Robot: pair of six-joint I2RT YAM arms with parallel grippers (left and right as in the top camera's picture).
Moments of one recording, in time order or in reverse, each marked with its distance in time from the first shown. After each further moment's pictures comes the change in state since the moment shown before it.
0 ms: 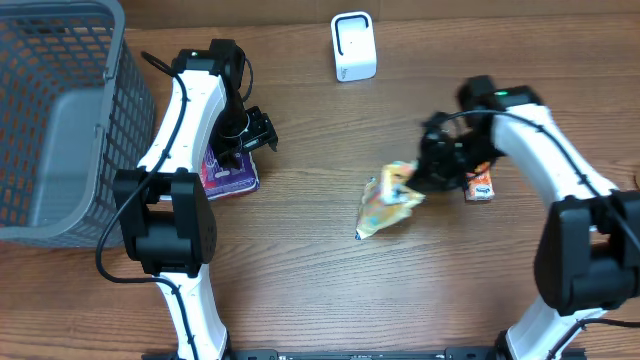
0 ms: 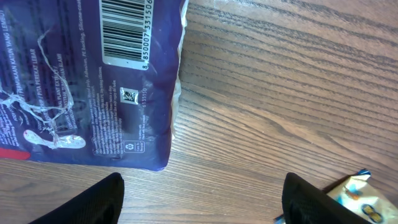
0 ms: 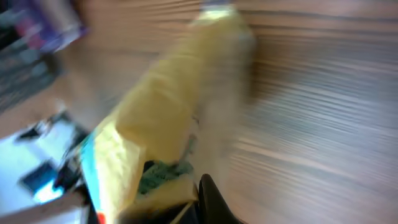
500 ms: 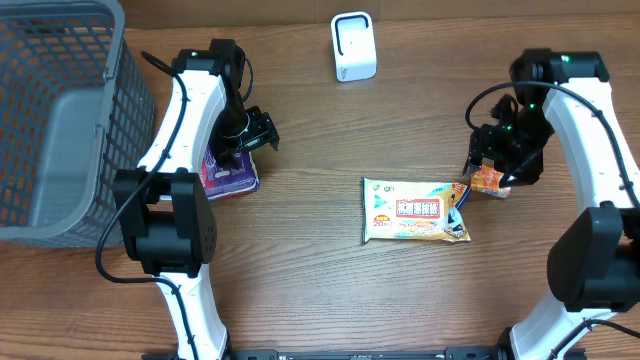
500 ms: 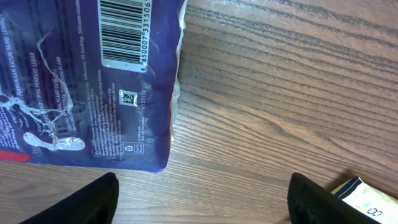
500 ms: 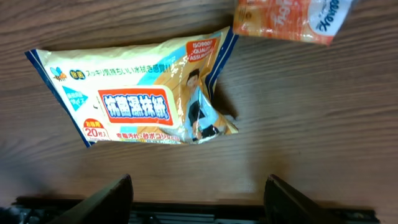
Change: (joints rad) left arm 0.000 0.000 0.000 0.004 0.000 0.003; right arm -0.102 0.002 0.290 -0.346 0.473 0.035
